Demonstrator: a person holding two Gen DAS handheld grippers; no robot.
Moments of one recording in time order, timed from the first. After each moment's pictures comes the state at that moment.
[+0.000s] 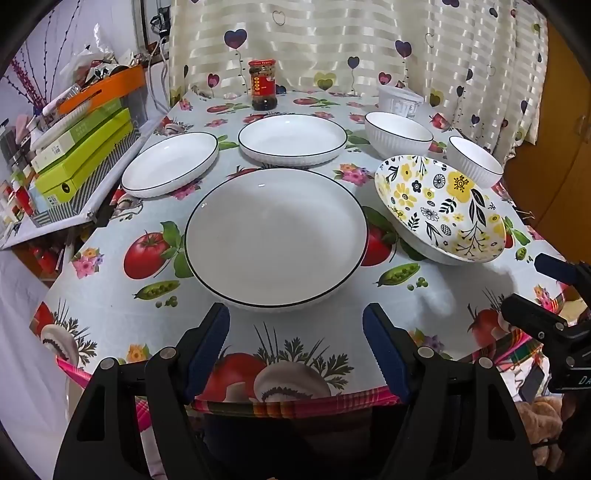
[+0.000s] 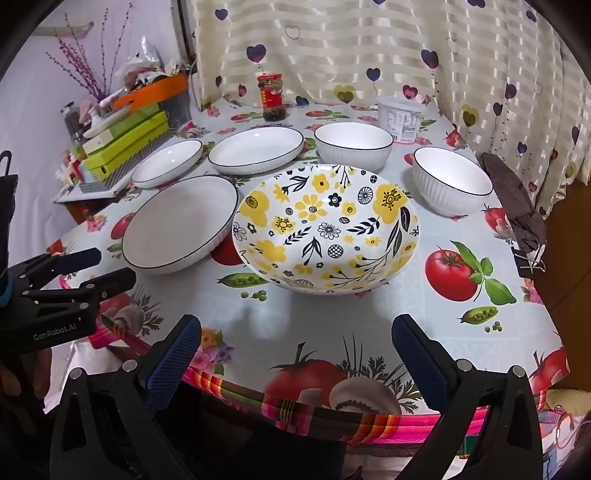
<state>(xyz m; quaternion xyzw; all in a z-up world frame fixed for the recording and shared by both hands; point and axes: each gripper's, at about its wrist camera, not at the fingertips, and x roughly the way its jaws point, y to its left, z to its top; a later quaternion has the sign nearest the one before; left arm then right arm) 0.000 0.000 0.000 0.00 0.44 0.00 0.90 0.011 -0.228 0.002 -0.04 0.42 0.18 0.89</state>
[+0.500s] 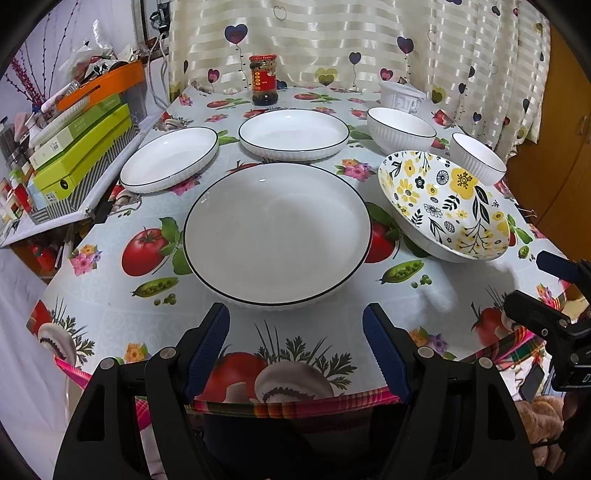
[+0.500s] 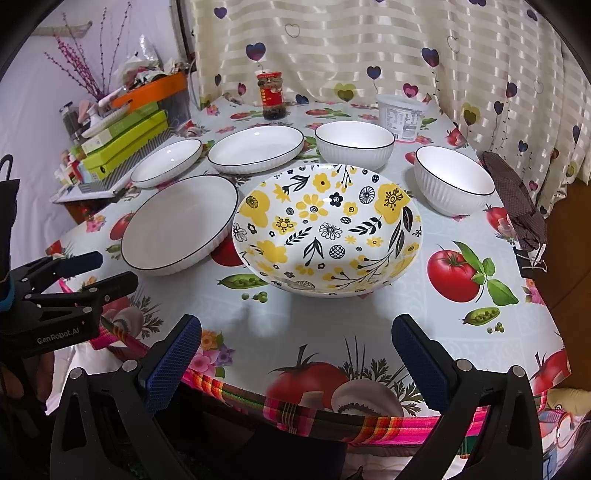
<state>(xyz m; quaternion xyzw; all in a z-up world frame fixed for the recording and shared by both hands) 0.003 0.002 -0.004 -0.01 0.44 0.00 0.90 0.014 -0.227 0.002 -0.04 0.42 0.18 0.89</state>
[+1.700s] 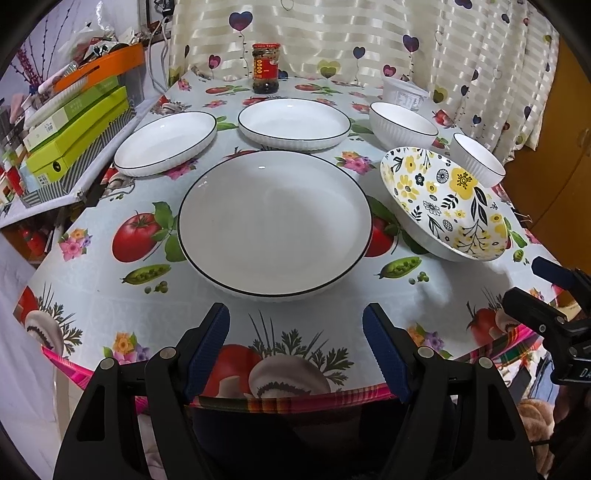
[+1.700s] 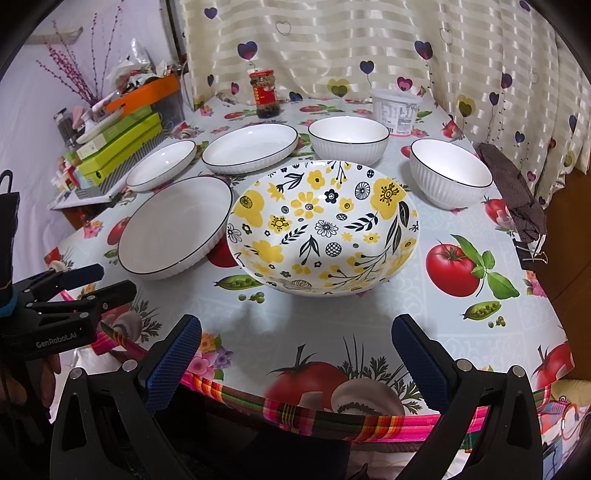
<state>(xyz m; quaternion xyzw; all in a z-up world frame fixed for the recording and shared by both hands) 0.005 0.007 -0.010 -0.03 0.47 -0.01 0.88 0.017 -0.230 0.003 -0.02 0.43 0.18 0.89</state>
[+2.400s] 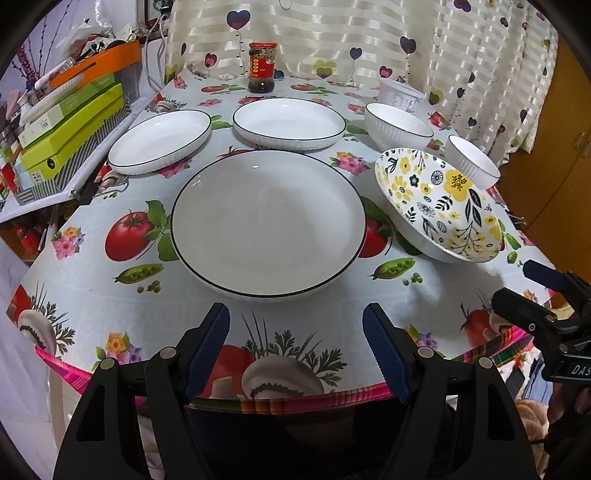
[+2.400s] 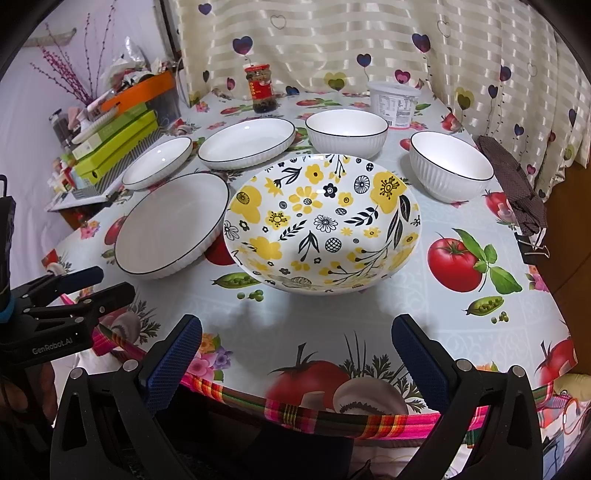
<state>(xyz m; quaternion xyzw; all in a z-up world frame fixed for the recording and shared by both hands) 0.007 0.009 -0.008 -0.05 0.46 -0.03 0.88 0.021 -0.229 0.001 -0.02 0.44 0.17 0.88</state>
